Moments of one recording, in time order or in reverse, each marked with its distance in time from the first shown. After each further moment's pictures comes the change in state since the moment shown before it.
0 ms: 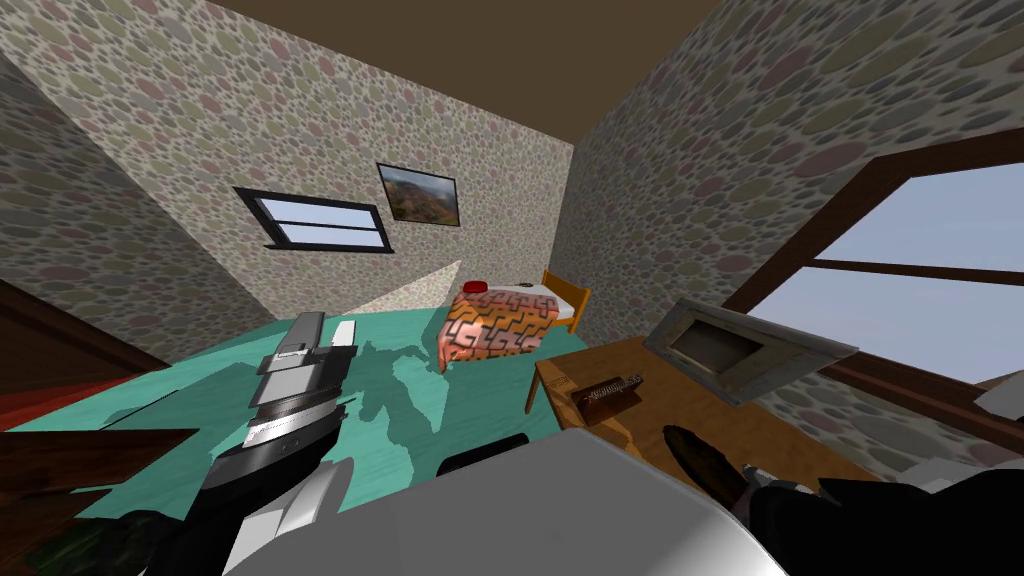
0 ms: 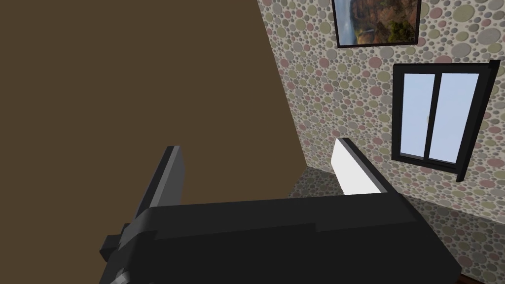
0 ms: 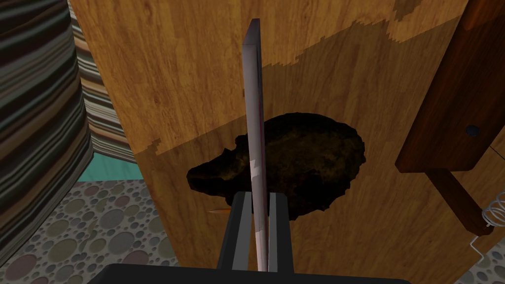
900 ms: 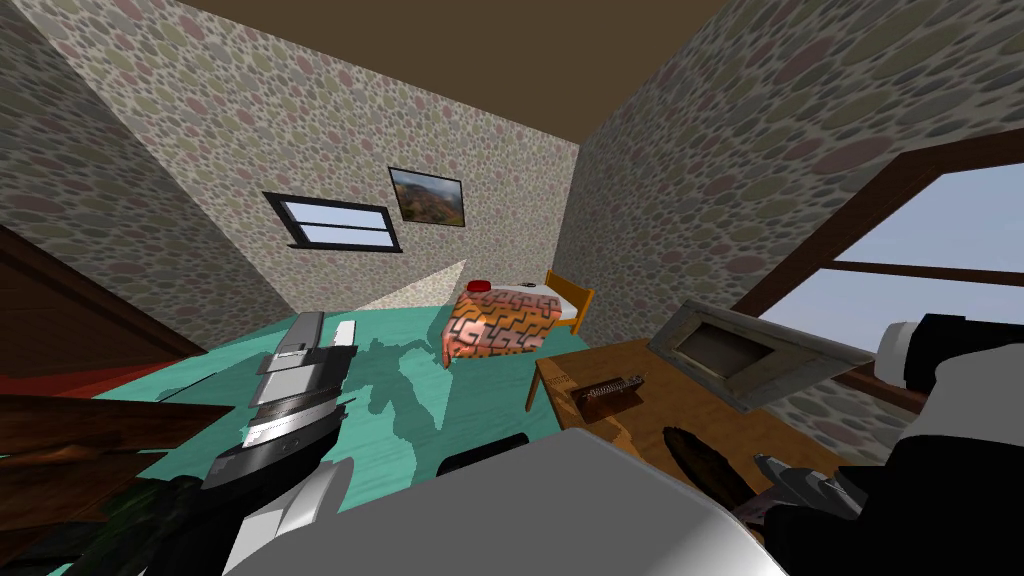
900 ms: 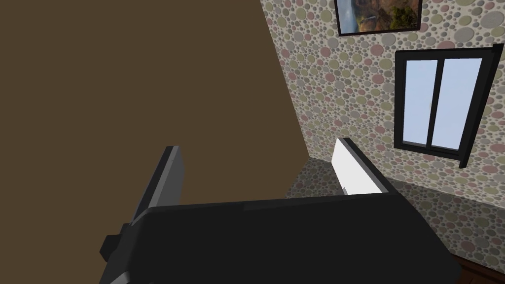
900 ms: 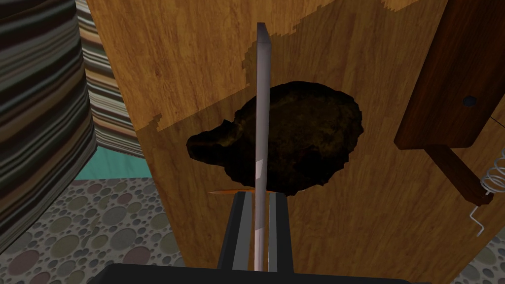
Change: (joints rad) left arm 0.000 0.000 0.000 0.000 0.000 0.000 0.000; right arm 0.146 -0.151 0.018 0.101 -0.019 -0.208 -0.187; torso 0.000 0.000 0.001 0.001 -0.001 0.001
